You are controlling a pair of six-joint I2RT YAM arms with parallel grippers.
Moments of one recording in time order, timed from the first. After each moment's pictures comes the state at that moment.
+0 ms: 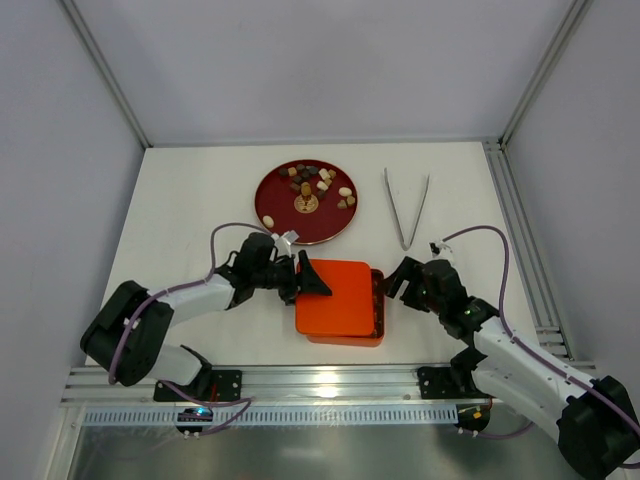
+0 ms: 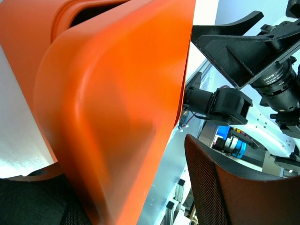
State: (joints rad) left arm -0.59 1.41 0.55 0.21 0.66 -0.98; right arm 0.52 0.80 0.31 -0.18 0.07 0.84
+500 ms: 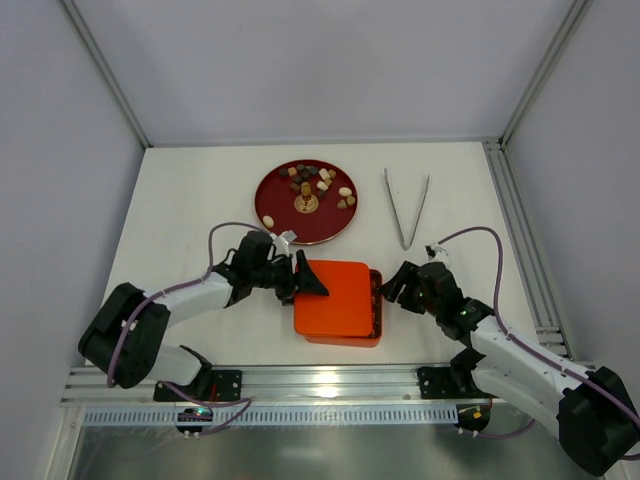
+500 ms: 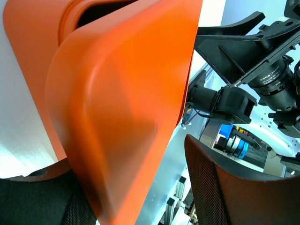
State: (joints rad) left arm -0.57 1.39 0.57 0.11 0.67 -0.94; right arm 0.55 0.84 0.29 -0.14 0.08 0.85
